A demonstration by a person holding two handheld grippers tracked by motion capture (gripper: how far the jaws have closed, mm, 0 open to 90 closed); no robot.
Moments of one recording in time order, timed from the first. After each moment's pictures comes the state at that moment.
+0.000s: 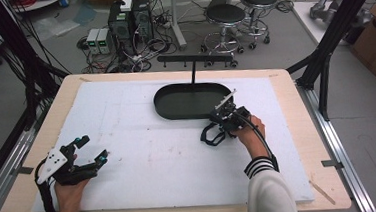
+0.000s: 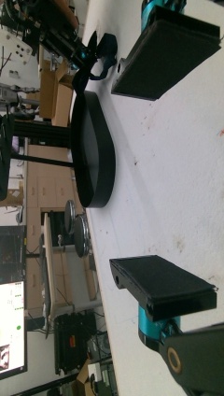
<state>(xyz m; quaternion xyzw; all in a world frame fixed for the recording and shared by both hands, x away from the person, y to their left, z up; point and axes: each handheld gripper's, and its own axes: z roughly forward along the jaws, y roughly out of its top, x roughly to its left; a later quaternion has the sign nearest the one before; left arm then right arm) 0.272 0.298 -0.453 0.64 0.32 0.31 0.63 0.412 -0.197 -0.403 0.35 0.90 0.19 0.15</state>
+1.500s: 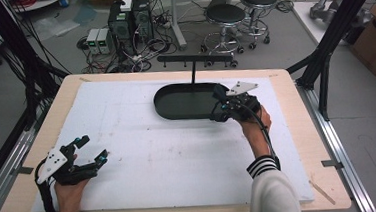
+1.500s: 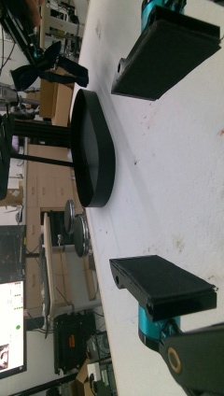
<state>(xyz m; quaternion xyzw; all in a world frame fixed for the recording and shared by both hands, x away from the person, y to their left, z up) 0.272 0.298 -0.453 0.64 0.32 0.31 0.63 0.394 -0.213 -0.355 0.34 0.82 0.35 0.30</state>
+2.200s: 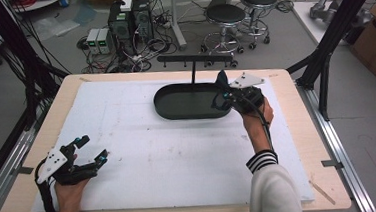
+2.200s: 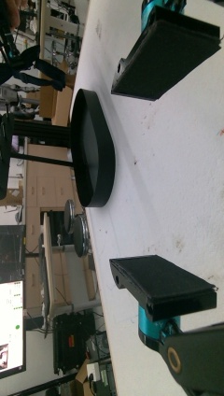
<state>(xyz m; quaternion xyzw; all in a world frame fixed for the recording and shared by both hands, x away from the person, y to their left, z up) 0.273 0.298 -0.453 0.64 0.32 0.31 0.63 0.392 -0.214 -0.329 0.34 0.78 0.38 0.36</state>
